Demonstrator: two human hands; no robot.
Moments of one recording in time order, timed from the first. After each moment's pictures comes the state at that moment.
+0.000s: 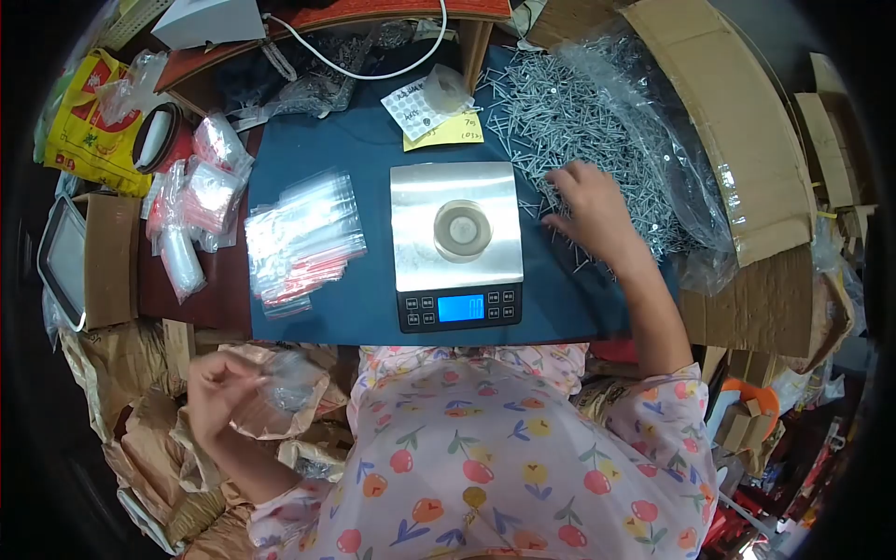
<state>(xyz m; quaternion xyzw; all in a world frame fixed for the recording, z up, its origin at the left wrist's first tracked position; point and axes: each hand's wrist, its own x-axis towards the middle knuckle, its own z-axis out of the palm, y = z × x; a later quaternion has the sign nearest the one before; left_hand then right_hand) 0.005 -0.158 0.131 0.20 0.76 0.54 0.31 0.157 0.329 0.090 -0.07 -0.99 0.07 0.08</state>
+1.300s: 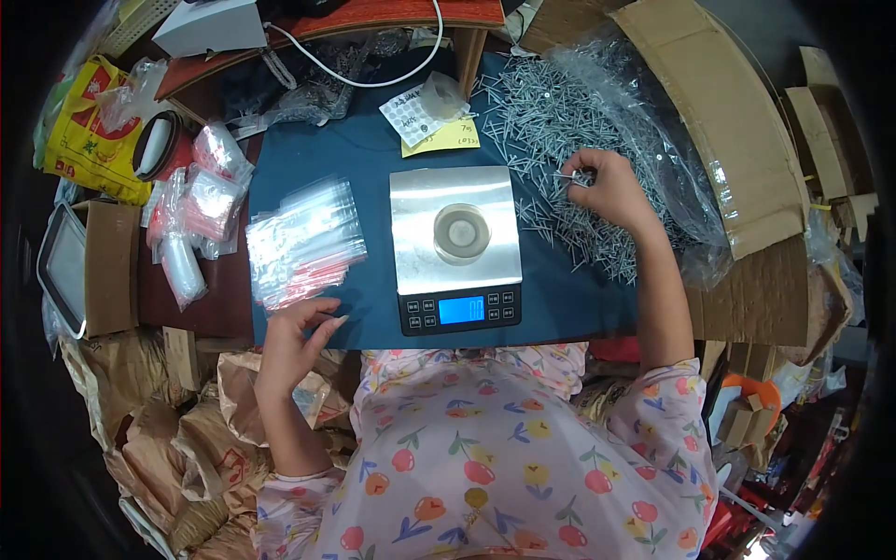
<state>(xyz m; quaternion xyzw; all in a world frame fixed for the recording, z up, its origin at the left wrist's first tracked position) 0.014 -0.062 0.083 0.29 0.83 0.41 0.26 0.147 0.357 0.117 -0.22 -0.93 0.30 0.04</state>
